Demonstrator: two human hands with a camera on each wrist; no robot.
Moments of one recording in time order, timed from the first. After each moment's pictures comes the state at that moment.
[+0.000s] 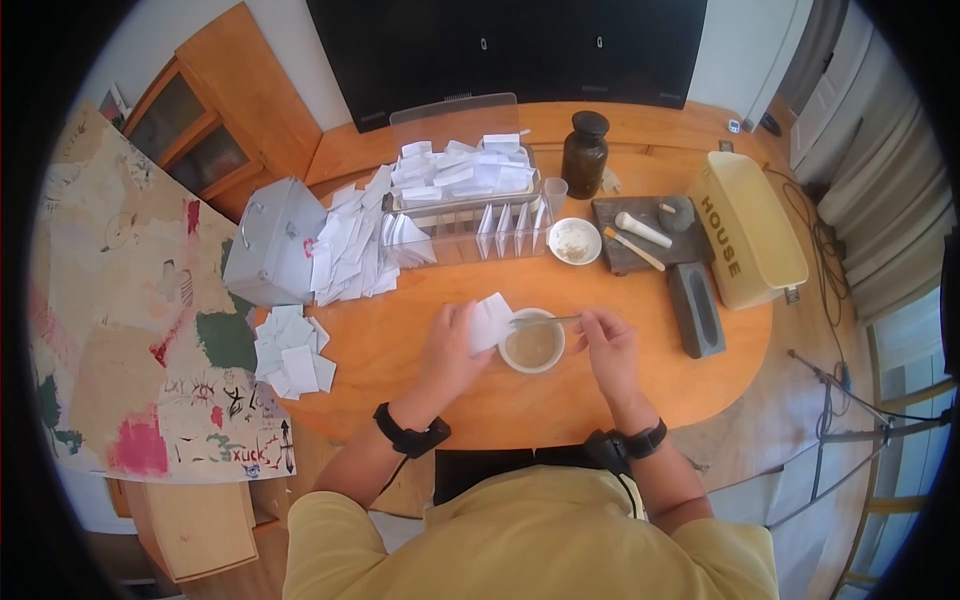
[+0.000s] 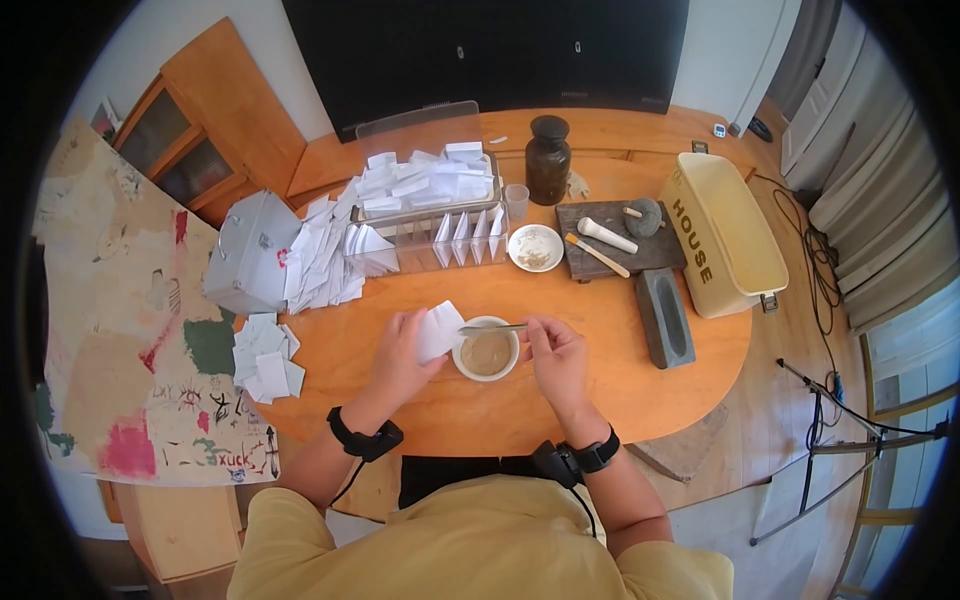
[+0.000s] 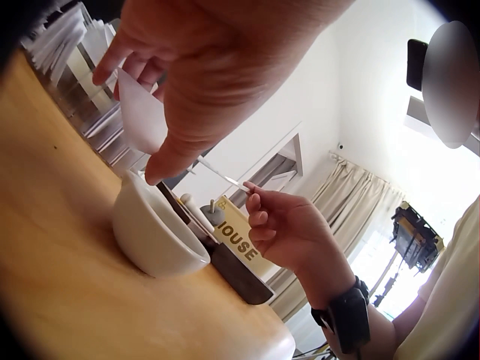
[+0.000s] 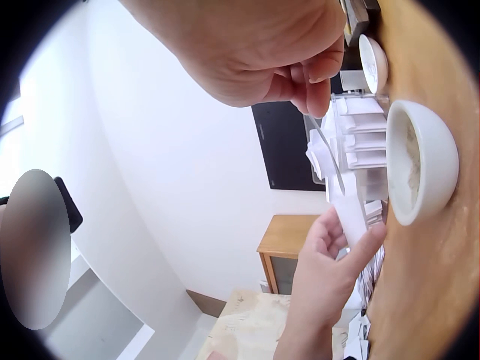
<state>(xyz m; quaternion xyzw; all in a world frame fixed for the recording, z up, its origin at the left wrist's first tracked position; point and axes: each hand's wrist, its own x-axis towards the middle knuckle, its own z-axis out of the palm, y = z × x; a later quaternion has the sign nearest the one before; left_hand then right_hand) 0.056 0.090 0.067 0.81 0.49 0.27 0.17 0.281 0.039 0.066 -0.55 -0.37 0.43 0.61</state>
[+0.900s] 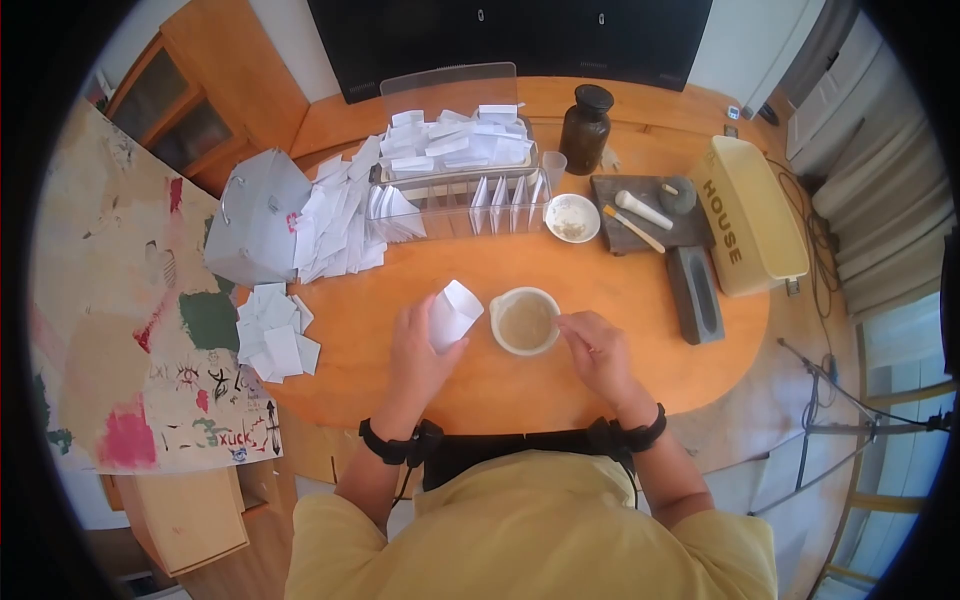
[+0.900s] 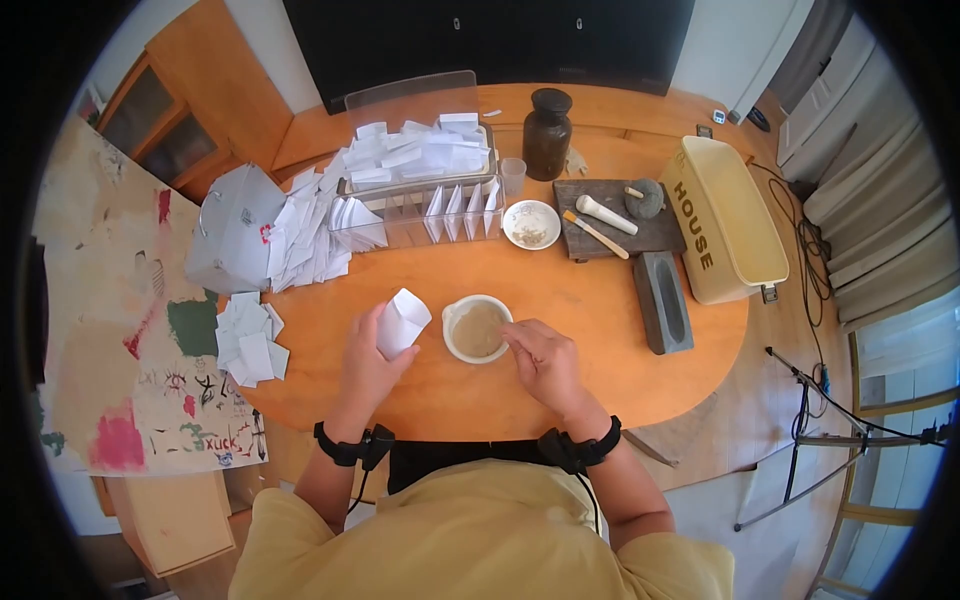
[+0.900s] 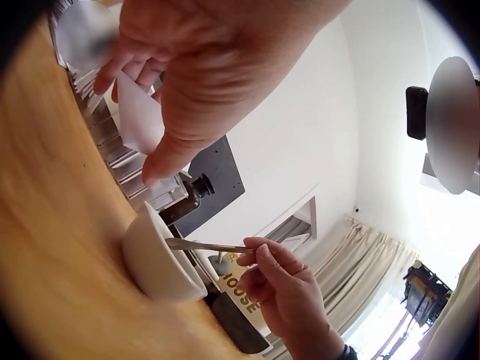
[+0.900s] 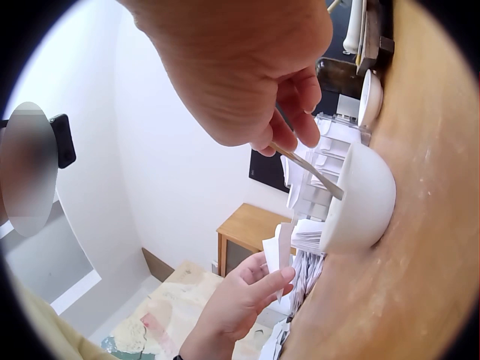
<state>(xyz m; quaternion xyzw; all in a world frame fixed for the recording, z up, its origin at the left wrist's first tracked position) 0.031 0.069 0.060 0.74 0.56 0.31 0.19 0.288 0.028 0.061 -0.52 -0.69 0.18 0.48</state>
